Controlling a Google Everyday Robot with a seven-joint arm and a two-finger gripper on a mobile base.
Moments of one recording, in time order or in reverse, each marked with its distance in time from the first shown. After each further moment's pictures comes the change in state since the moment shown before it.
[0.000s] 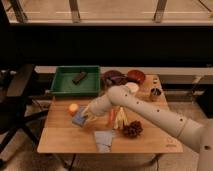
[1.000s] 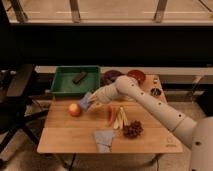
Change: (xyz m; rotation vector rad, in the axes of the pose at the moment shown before) arm 0.073 -0.022 -0.023 0.081 0.051 0.111
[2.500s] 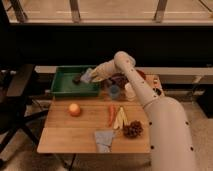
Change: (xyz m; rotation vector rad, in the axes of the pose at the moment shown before) arm 0.133 -0.113 0.006 0.066 0.061 -0.187
